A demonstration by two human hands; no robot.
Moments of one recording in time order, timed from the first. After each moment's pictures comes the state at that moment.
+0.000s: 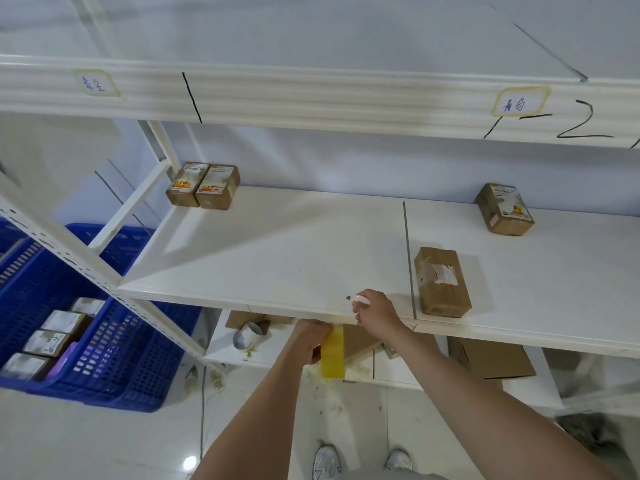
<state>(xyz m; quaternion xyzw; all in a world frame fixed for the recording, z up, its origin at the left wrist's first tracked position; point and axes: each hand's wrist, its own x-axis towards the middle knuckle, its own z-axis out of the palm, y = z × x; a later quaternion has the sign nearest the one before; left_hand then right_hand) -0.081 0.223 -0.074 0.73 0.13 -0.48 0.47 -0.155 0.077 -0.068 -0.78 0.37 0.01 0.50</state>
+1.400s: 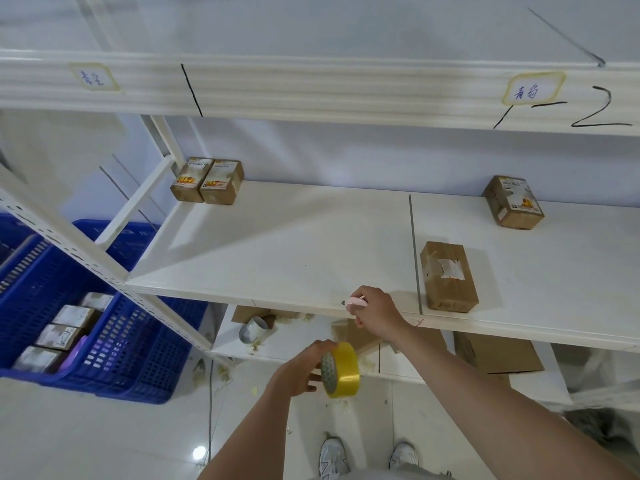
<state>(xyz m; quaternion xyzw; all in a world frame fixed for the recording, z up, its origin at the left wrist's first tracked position) -0.105 0.273 -0.113 0.69 0.08 -0.59 0.41 -0.157 0.087 -0.063 -0.81 0.31 0.01 0.50</state>
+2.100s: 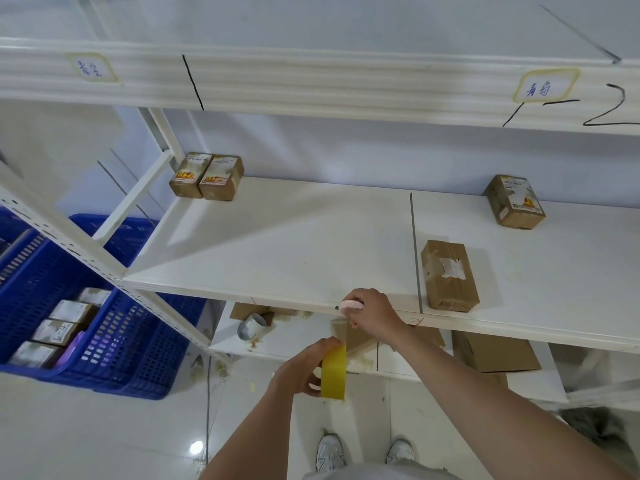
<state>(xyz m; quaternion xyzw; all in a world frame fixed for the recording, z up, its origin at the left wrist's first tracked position) -0.106 0.268 -0.107 0.68 0.10 -0.61 0.40 -0.159 0.094 -0.056 -0.85 0.24 0.03 0.46</state>
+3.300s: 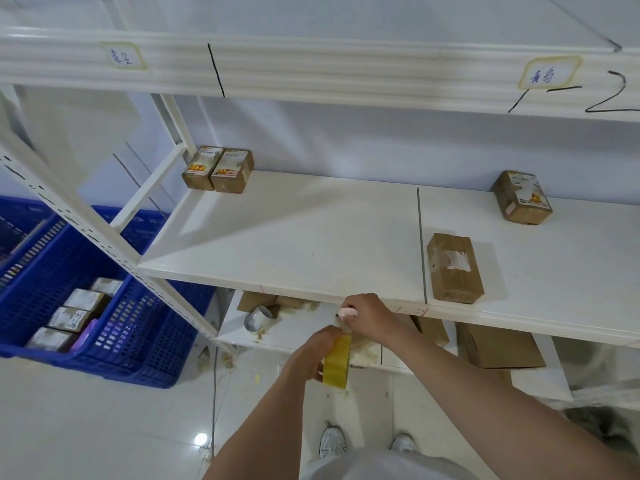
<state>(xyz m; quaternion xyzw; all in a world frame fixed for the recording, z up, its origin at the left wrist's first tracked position) -0.120 0.262 -0.087 0.71 0.09 -0.58 0.40 -0.167 0.113 -0.070 -0.91 0.17 0.09 0.37</state>
